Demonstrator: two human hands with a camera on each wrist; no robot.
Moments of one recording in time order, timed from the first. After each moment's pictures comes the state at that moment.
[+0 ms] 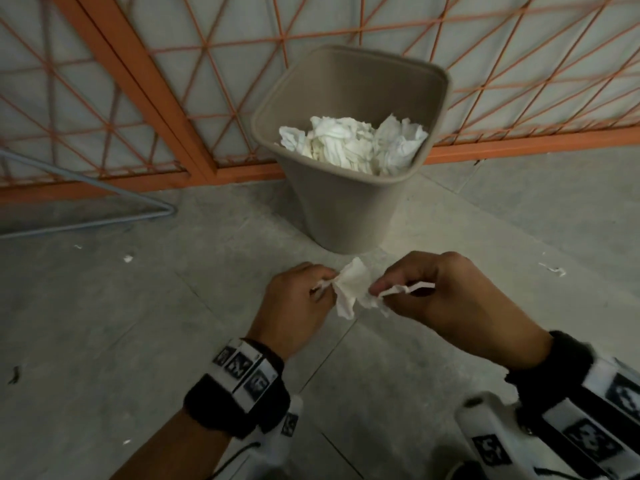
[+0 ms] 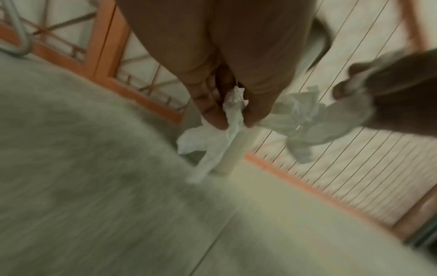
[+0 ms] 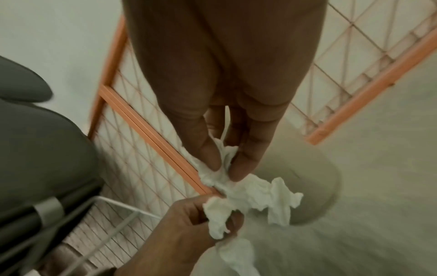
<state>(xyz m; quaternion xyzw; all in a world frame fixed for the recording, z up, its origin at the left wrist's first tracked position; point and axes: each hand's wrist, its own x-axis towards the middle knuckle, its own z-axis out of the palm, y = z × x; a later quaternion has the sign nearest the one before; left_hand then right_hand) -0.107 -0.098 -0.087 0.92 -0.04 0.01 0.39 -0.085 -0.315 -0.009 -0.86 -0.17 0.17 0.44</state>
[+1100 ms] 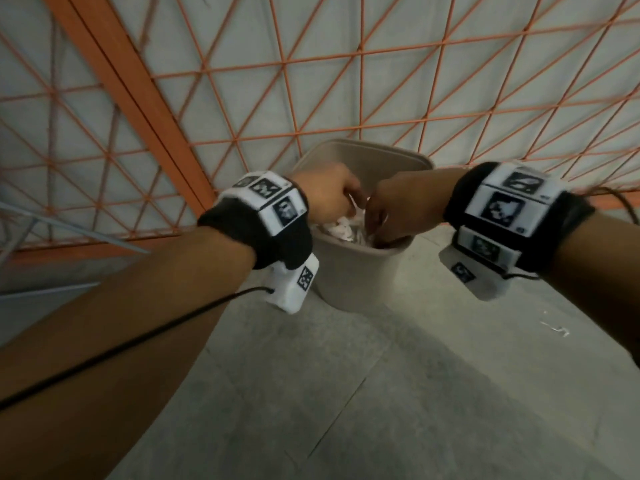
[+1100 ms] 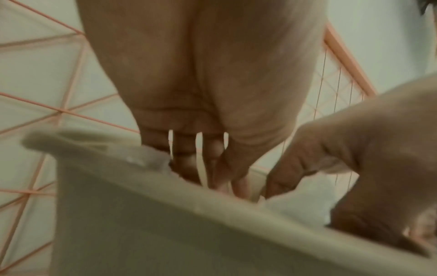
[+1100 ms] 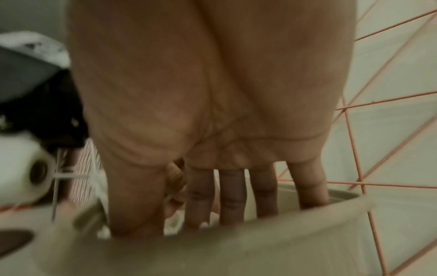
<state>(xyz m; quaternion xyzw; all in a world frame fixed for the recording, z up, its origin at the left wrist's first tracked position) 0.058 -0.115 0.095 0.97 -0.14 -0.15 0.15 0.057 -0.257 0.104 -0.92 -0.32 0.21 -0.05</state>
